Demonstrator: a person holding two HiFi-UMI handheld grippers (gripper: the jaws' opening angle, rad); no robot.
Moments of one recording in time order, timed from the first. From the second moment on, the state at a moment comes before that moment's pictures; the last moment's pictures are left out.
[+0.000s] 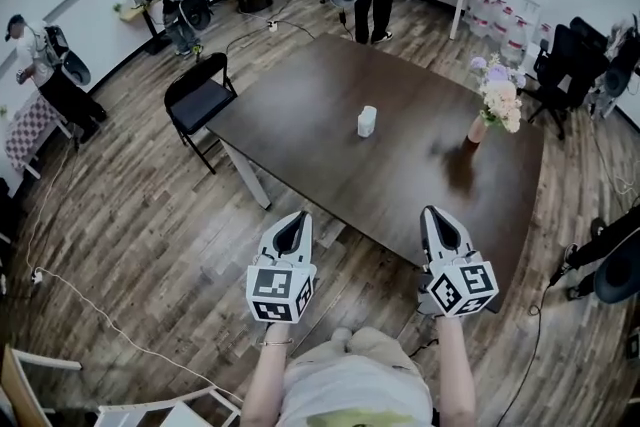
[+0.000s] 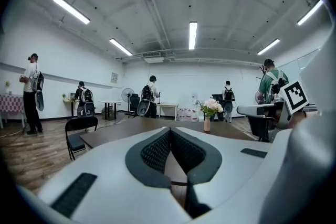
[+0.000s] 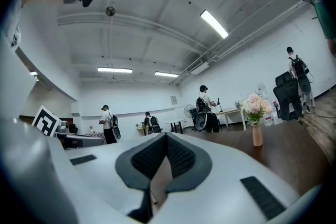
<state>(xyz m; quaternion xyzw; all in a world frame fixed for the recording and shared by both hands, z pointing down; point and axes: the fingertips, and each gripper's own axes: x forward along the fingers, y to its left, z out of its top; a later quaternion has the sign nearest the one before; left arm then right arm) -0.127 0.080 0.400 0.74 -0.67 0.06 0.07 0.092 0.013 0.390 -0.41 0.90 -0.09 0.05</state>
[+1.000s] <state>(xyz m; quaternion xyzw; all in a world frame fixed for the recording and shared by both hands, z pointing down) -0.171 -0.091 0.420 0.73 -0.67 0.08 0.09 0.052 -0.174 0.405 -0.41 0.90 -0.12 0.05</state>
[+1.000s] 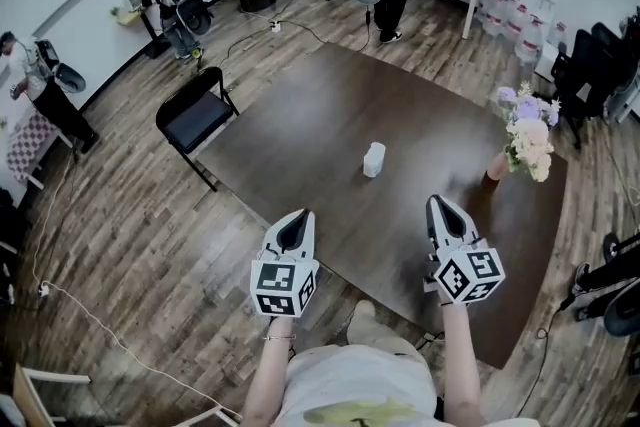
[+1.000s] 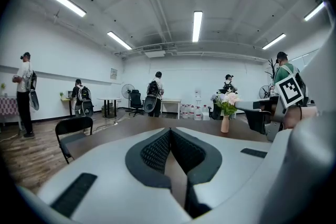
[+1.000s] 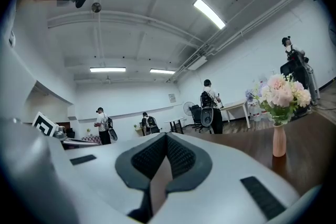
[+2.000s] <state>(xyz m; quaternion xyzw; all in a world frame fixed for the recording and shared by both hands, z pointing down) -0.130 -0.242 0.542 0.77 -0.59 0.15 0.17 0.031 -0.280 0.484 -0.42 0.89 -0.19 0.01</state>
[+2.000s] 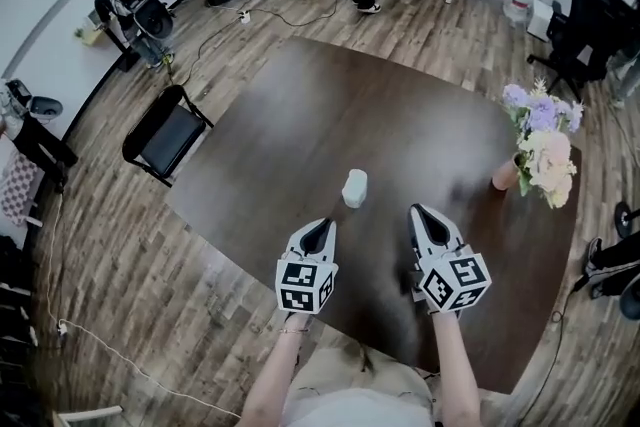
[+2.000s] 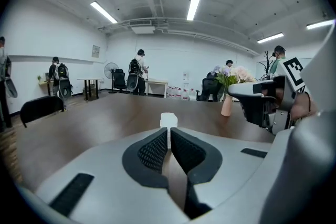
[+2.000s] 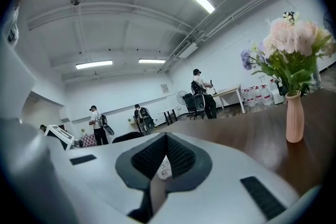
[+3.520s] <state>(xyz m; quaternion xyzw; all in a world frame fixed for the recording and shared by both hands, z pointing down) -0.092 -0.343 0.630 0.79 -0.54 0.24 0.17 0.050 -0.299 0.536 -0.48 0.85 -0.22 0.00</state>
